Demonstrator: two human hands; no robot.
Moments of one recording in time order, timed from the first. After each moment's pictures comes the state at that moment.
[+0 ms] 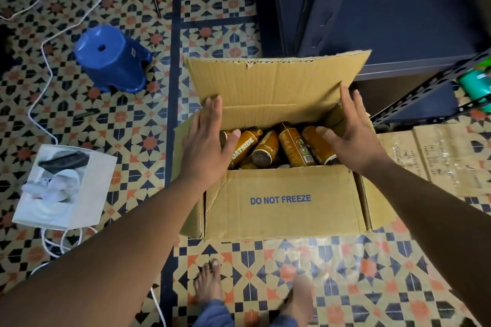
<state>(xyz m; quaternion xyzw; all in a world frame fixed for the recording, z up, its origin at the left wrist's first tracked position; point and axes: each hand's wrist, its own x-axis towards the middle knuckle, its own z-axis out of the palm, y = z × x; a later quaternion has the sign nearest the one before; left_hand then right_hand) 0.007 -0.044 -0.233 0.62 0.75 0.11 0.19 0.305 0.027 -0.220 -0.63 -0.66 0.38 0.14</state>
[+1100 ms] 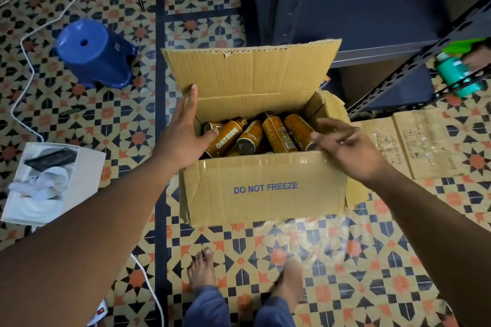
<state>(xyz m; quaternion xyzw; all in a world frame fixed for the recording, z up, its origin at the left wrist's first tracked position) -0.001 -0.043 -0.205 0.58 0.77 0.04 0.28 0.332 -0.019 -0.191 -0.60 -0.58 0.52 0.17</state>
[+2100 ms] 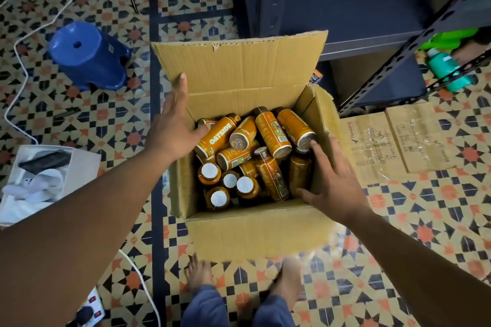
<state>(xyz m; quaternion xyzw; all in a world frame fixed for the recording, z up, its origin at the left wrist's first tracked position) 0.001 -0.041 -0.204 0.60 0.77 0.05 0.22 0.356 -0.105 -0.256 -0.60 -0.76 0.25 0.03</state>
